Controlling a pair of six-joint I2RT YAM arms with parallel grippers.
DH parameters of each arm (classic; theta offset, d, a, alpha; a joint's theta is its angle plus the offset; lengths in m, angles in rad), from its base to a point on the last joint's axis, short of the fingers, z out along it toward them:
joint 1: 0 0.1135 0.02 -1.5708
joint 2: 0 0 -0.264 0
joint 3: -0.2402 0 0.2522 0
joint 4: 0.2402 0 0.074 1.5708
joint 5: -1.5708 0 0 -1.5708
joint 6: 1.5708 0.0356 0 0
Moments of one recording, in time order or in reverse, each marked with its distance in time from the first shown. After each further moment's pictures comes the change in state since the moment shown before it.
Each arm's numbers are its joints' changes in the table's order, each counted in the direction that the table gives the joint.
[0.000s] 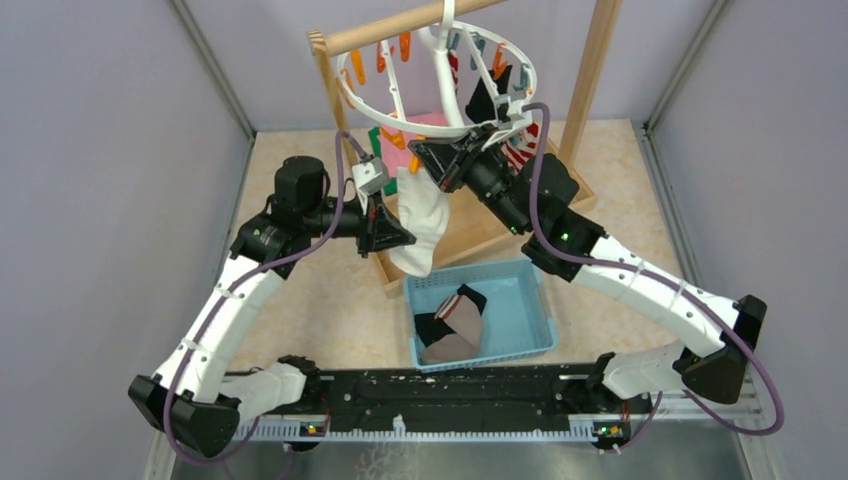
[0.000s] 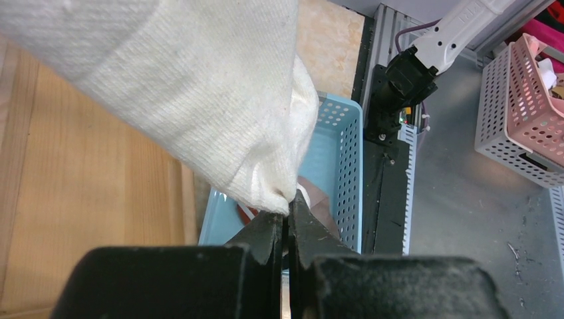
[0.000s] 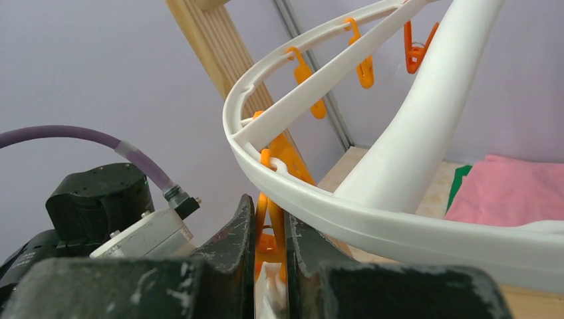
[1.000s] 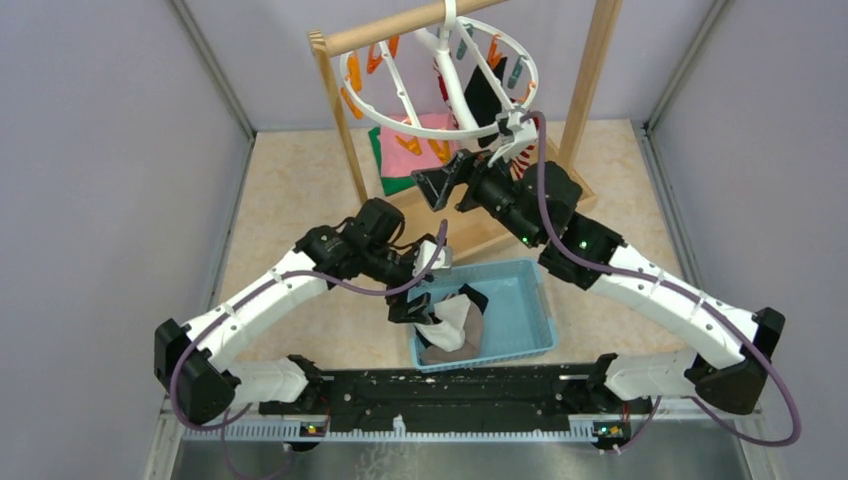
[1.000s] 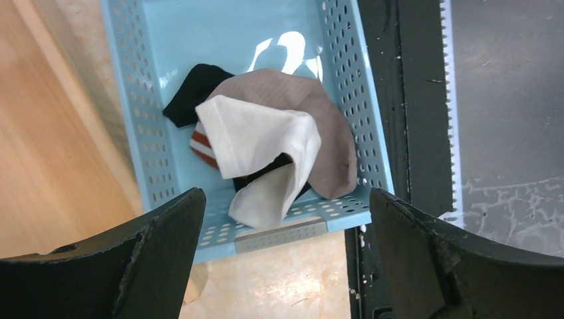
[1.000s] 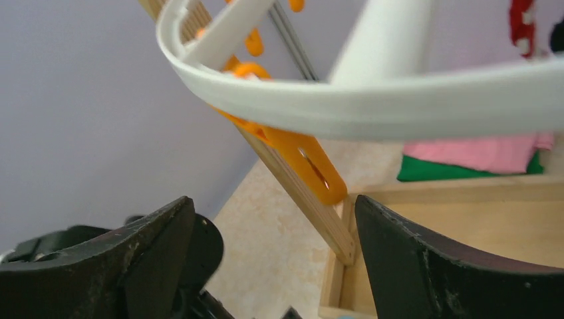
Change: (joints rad) left arm -0.342 0.134 0.133 0.215 0.213 0.495; right arm 0.005 -0.053 0.013 0.237 -0.035 0.042
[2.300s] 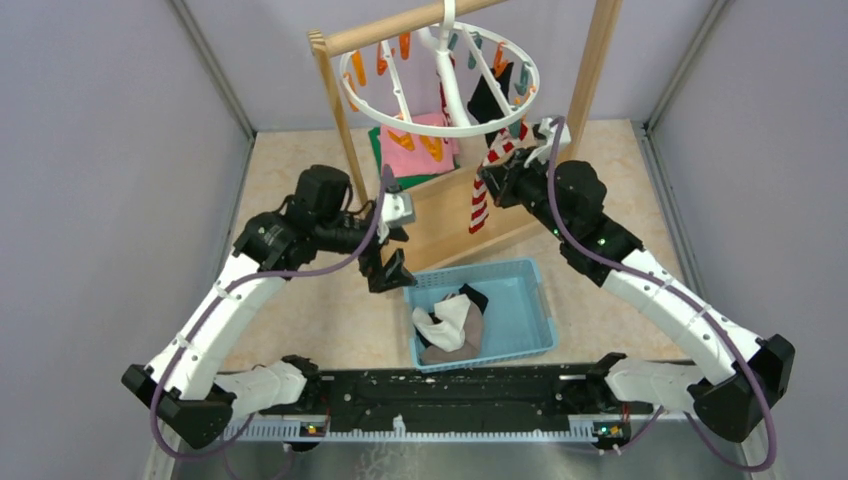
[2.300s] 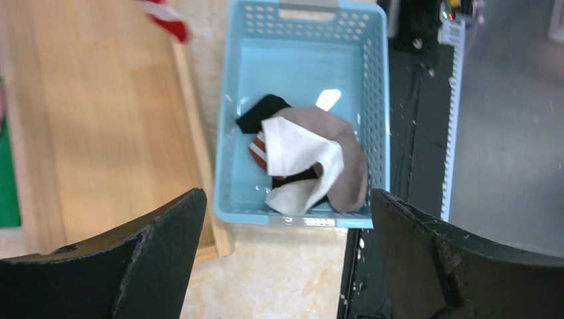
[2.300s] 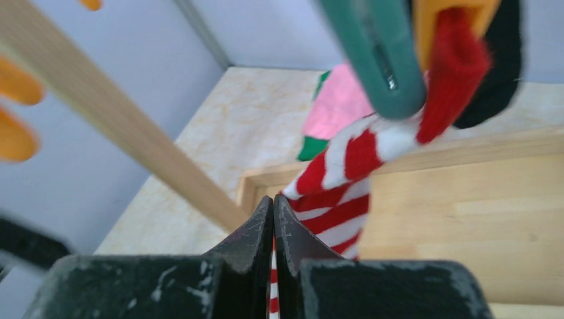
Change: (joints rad) left arm 0.130 -0.116 -0.223 0.141 0.039 -0.136; right arm -0.334 -0.115 0.243 0.005 0.146 -0.088
